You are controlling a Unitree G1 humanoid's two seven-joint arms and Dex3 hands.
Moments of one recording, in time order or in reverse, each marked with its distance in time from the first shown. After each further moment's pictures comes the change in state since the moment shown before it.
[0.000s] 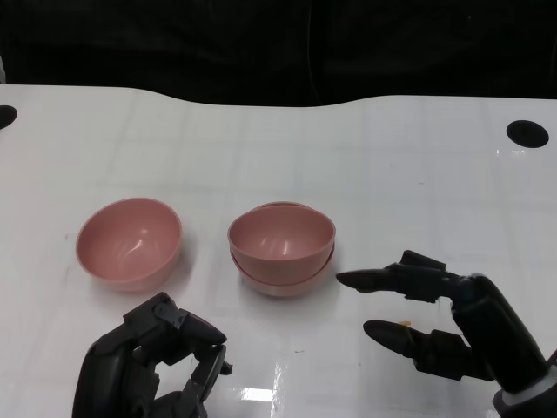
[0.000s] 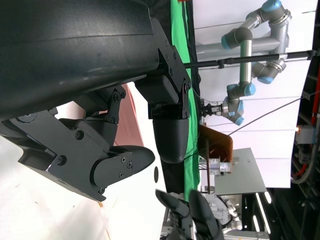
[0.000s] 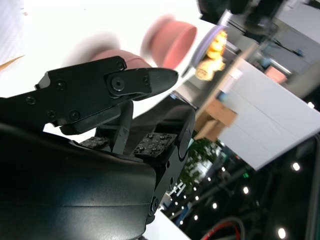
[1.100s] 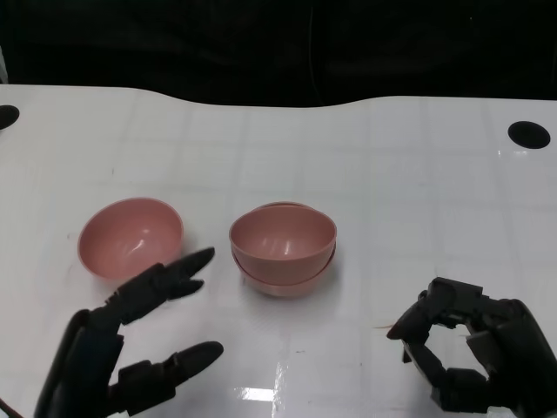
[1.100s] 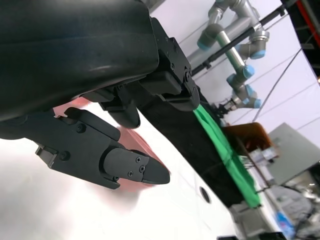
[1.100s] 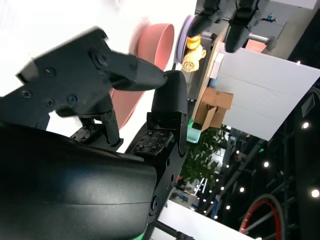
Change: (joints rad) left arm -0.018 0.148 0.082 -0.188 0.447 0.017 0.190; right arm 0.117 0.116 -0.117 0.017 0.286 0.043 0.282
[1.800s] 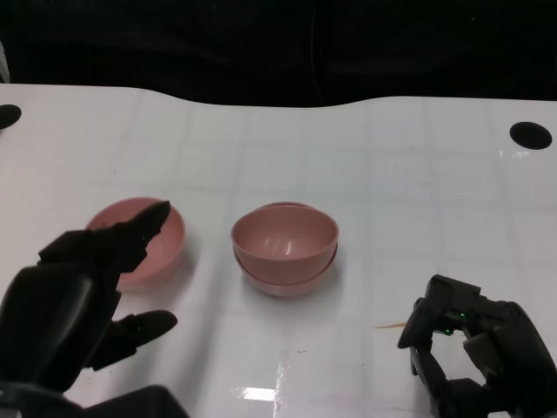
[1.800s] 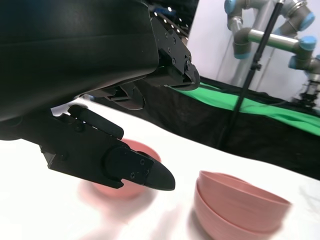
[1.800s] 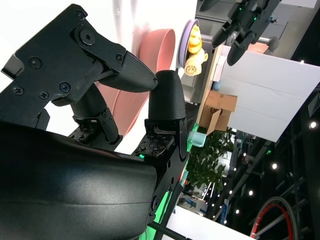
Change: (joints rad) left arm -0.055 0.118 -0.005 -0.265 0.598 0.434 0.118; right arm 0.022 0.035 -0.036 -0.032 0.000 0.057 0.050
